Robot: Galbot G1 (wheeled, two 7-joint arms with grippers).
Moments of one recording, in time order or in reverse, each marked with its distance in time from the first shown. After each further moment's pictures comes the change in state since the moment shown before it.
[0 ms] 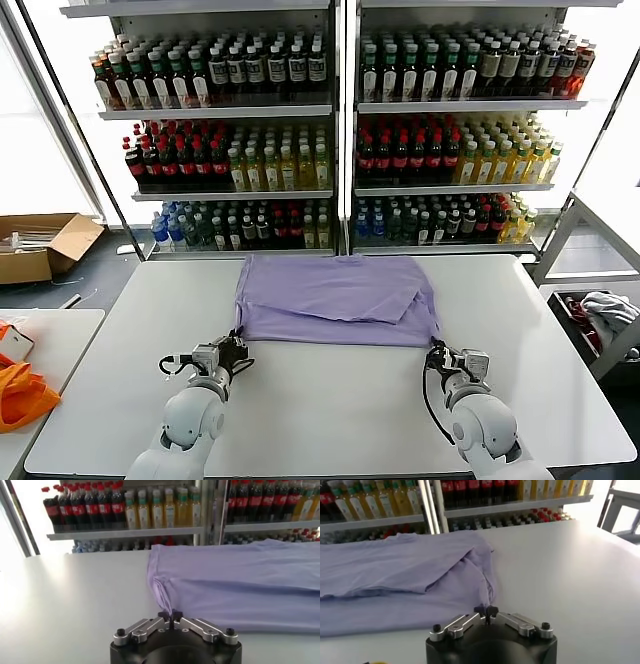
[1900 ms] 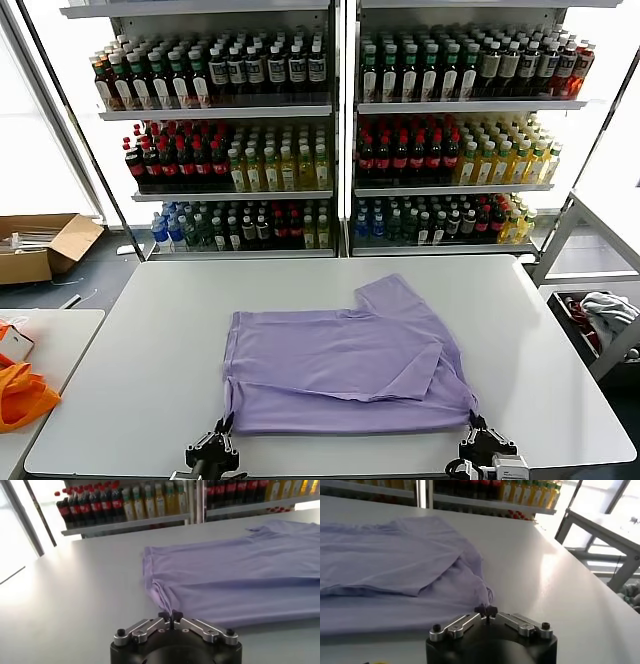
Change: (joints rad) left arm 0.642 -0.018 -0.037 -0.462 0.209 -0.121 -0.050; right arm -0.574 -0.026 0.068 0.376 -0.251 0.053 0.111
